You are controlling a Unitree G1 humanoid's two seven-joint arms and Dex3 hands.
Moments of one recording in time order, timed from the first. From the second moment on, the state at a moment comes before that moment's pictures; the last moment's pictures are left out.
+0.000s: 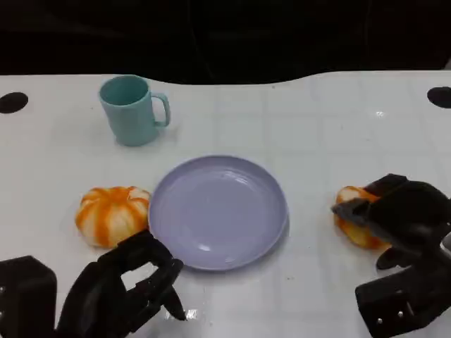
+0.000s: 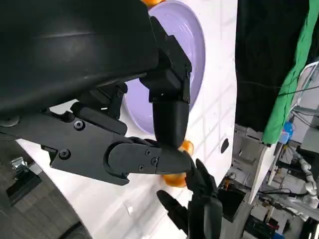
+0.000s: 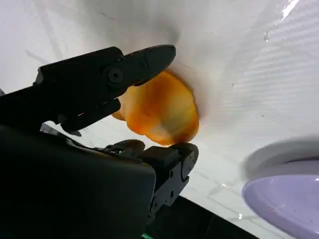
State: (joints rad) left arm 0.22 0.05 0.01 -0.24 -0.38 0.32 -0.30; right arm -0.41 -0.51 0.48 0.36 -1.02 -0.20 0.10
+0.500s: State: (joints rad) left arm 0.23 0.05 0.01 -0.26 -0.38 0.32 -0.30; right arm -0.46 -0.48 0.52 0.47 -1.01 -0.17 -0.02
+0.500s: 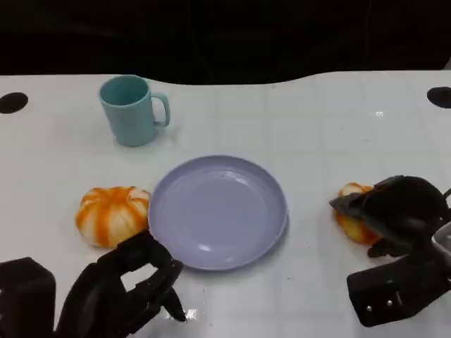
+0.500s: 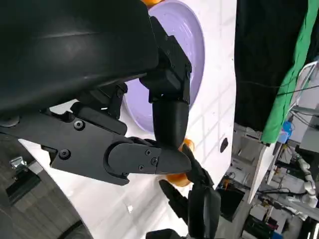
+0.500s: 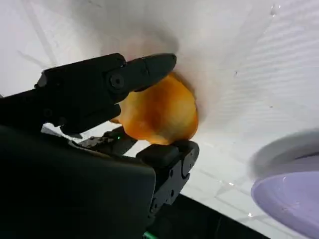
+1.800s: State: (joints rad) left arm 0.24 0.04 0.00 -0.28 -0.38 0.33 -0.29; right arm -0.42 -0.49 0.43 0.42 -0.83 -0.44 -0.40
